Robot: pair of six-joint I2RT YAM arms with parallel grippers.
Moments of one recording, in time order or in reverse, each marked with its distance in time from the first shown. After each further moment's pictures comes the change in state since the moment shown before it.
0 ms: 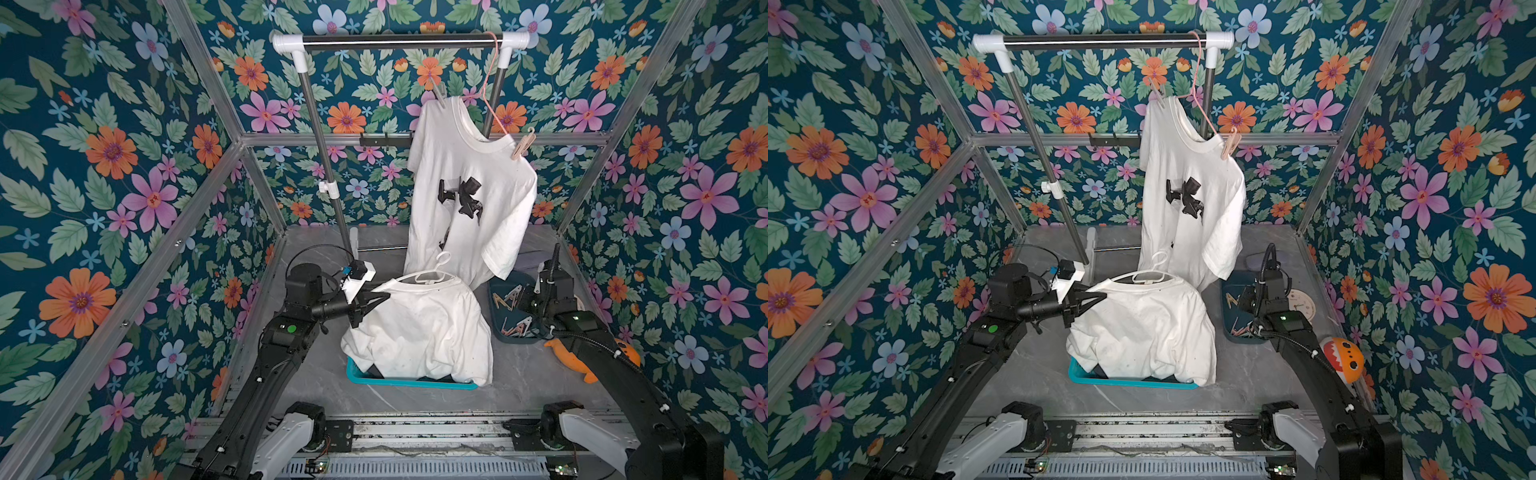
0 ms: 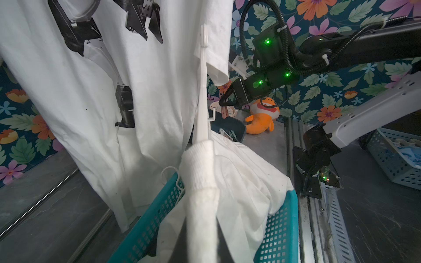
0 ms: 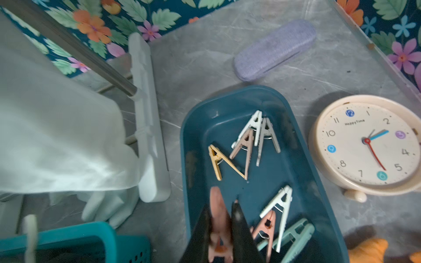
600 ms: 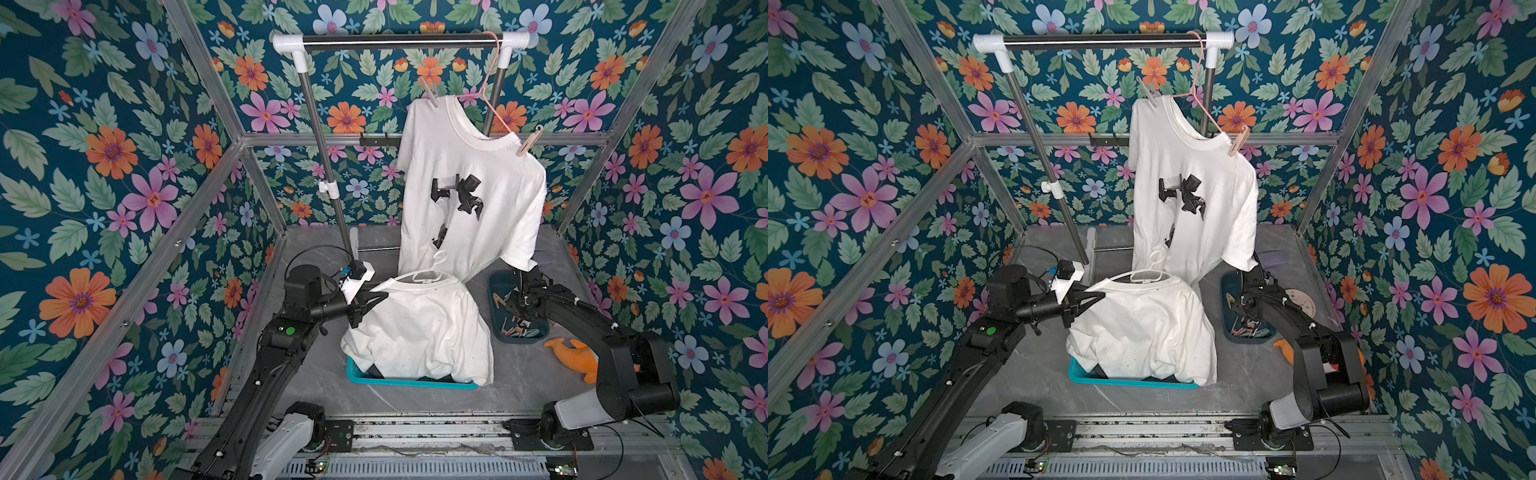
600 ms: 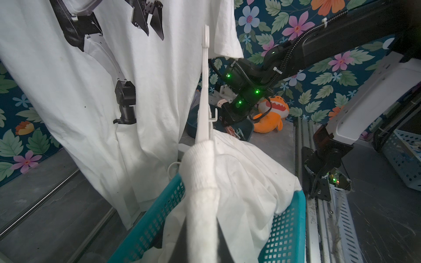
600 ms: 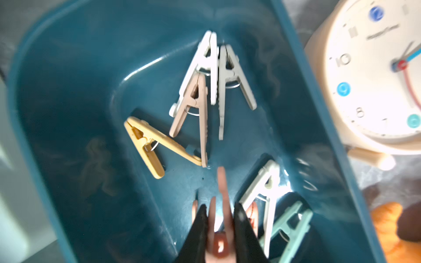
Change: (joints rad) left arm 0.000 -0.013 -0.002 -0.021 -0.053 -0.001; right arm 0.000 0.451 0.134 -0.160 0.131 0.145
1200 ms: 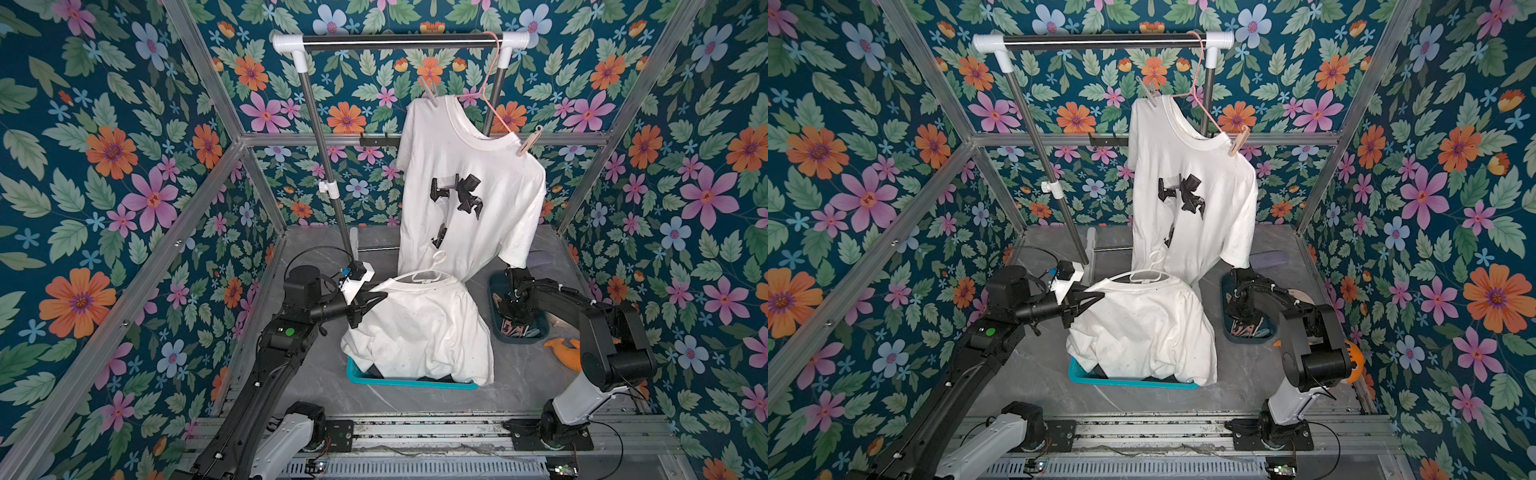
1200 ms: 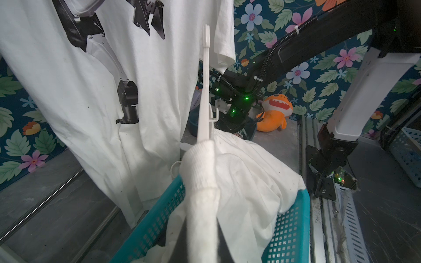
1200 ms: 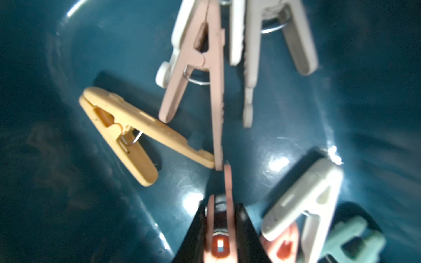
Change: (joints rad) left arm 0.000 -0.010 -0.001 -0.009 -0.021 0.014; right arm 0.000 0.196 0.072 -0.056 -0.108 0.027
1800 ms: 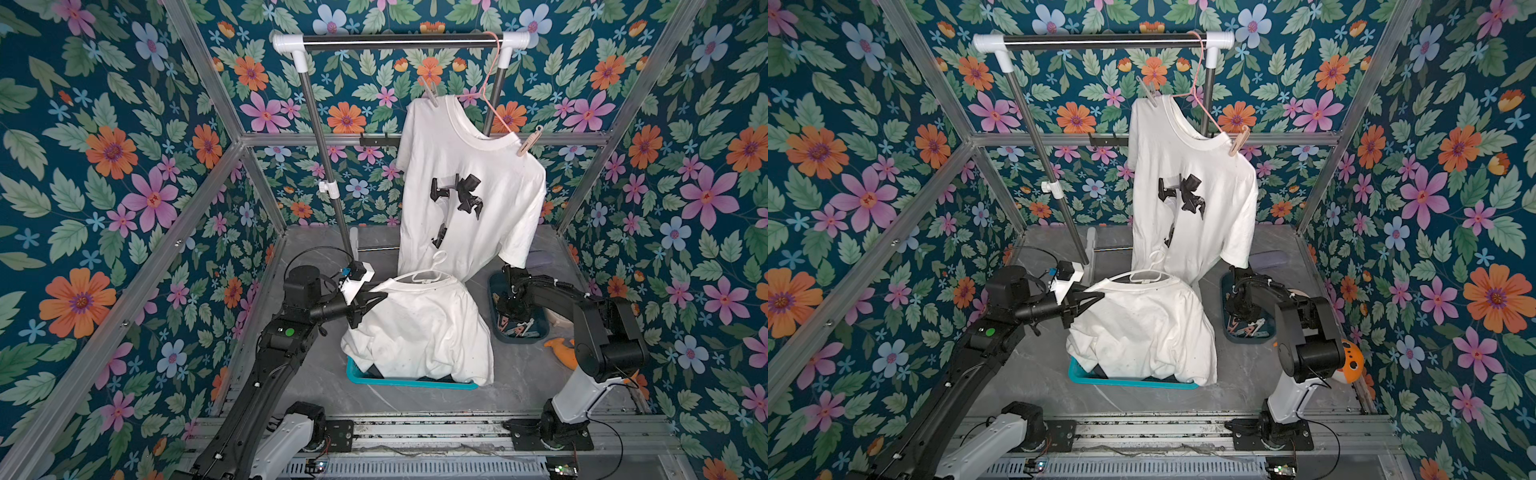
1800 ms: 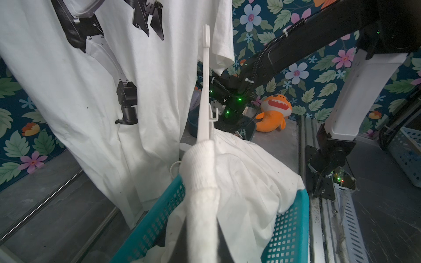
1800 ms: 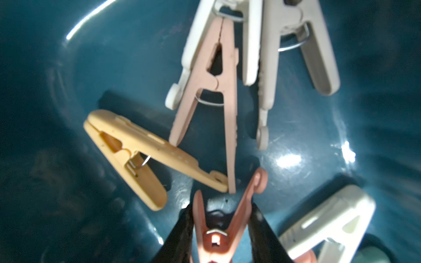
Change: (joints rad) left arm 0.000 -0.003 -0.001 0.000 0.003 0.000; right arm -0.001 0.092 0.059 -0.005 -0.020 0.014
